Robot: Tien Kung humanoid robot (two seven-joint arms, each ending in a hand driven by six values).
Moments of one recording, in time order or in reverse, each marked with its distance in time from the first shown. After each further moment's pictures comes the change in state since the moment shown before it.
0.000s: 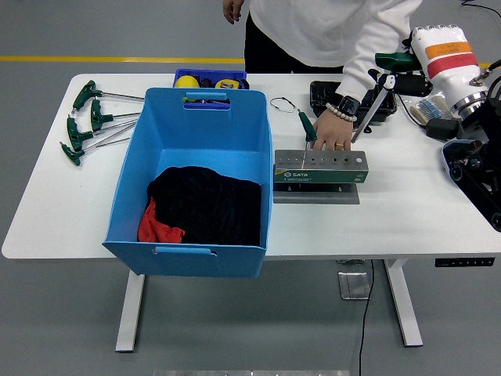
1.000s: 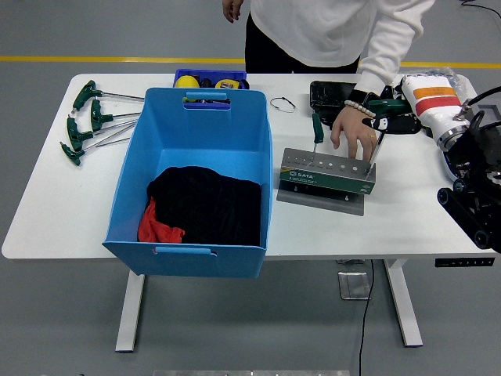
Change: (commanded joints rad) left arm -0.011 -0.006 0.032 0.000 -0.021 -0.001 -0.004; right arm -0.041 0.081 -0.048 -0.187 0.040 0.043 -0.018
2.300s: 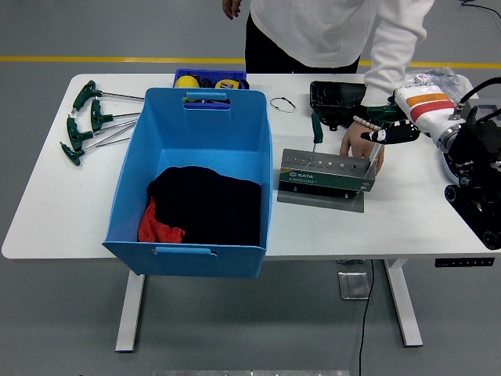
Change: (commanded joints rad) left arm 0.003 0.000 -0.012 0.000 0.008 0.001 0.000; right arm 0.001 -0.017 0.033 0.046 -0.082 0.225 0.001
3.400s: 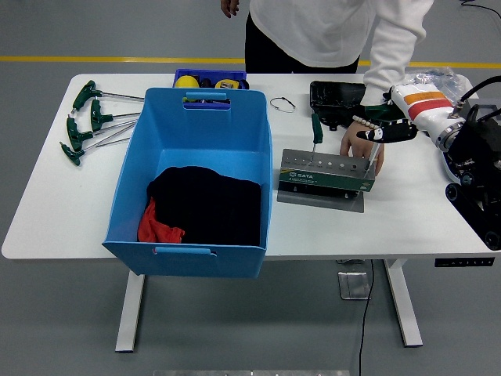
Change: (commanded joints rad) left arm 0.007 -0.004 0.002 0.000 0.001 -0.001 -0.001; right arm -0.013 -0.008 0.023 0.042 0.009 0.024 0.032
